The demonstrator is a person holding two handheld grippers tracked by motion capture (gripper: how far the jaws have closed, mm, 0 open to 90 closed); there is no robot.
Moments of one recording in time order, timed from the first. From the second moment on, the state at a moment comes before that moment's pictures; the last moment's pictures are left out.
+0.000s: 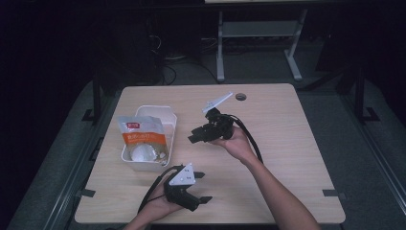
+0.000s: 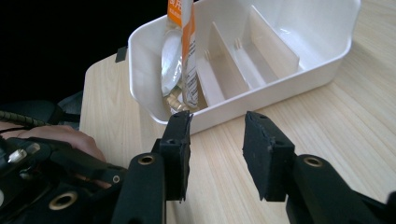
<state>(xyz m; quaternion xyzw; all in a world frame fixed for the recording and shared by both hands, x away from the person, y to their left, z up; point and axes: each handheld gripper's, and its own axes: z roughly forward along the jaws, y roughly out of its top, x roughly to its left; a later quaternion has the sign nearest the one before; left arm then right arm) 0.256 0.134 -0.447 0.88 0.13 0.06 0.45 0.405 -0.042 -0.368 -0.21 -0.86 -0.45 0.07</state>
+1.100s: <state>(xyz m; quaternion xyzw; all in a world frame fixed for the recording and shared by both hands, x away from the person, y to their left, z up) 0.260 0.136 -0.448 0.88 0.14 0.06 0.45 0.398 -0.096 -0.369 -0.25 -0.85 -0.45 0.06</state>
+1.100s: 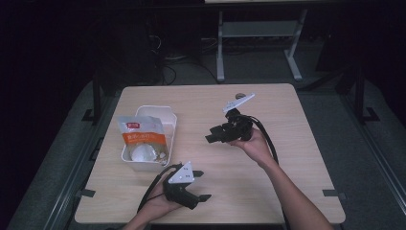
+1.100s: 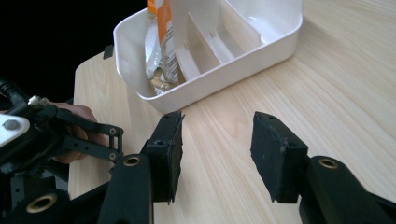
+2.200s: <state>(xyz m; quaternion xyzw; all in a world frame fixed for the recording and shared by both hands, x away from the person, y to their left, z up) 0.264 0.141 -0.447 0.88 0.15 0.06 0.45 0.382 -0.161 -0.372 -0.30 -0.84 -0.46 0.04</state>
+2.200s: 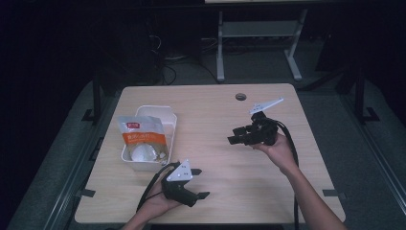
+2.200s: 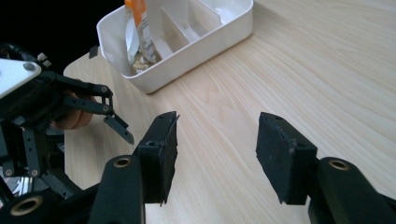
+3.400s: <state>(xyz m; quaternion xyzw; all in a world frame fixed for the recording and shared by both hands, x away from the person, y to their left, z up) 0.269 0.143 -0.448 0.87 0.17 0.06 0.45 0.348 -0.230 -0.400 -0.35 -0.82 -0.45 0.03</state>
